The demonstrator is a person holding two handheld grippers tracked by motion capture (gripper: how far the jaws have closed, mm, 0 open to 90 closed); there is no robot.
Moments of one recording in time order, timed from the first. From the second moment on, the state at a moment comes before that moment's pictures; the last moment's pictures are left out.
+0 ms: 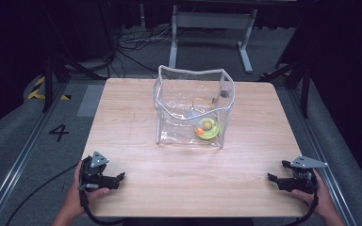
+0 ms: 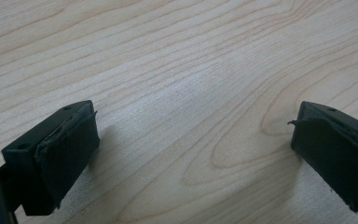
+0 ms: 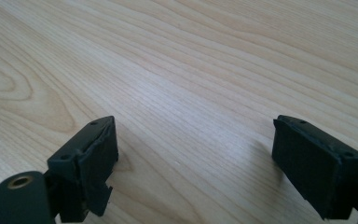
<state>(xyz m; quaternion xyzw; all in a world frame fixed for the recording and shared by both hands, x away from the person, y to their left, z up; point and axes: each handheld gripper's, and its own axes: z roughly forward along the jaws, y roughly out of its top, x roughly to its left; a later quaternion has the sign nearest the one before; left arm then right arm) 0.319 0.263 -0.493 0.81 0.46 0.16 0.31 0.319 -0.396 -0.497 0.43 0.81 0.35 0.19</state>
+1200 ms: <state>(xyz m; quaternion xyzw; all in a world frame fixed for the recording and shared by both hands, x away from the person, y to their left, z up) 0.319 0.263 -0.493 0.81 0.47 0.17 0.31 0.319 -0.395 -0.498 0.45 0.80 0.35 0.18</state>
